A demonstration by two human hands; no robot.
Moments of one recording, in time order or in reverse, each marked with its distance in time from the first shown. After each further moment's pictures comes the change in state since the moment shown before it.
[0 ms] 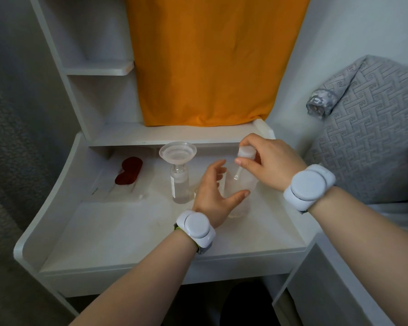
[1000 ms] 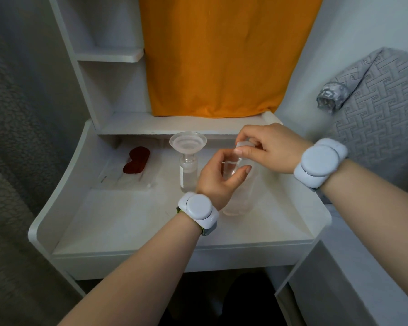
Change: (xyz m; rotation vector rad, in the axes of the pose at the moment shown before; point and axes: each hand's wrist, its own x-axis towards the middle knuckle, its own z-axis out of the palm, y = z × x) left_hand 0.005 0.011 -0.014 -0.185 0.036 0.061; right_hand 0.014 -0.023 -0.018 0.009 -0.234 -0.160
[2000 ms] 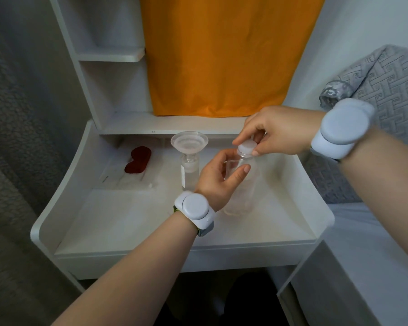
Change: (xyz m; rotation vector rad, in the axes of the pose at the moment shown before) left_hand 0.001 0.001 -0.006 -0.014 -0.064 -0.013; right_hand 0.019 -0.008 -0.035 0.008 -0.303 -0.046
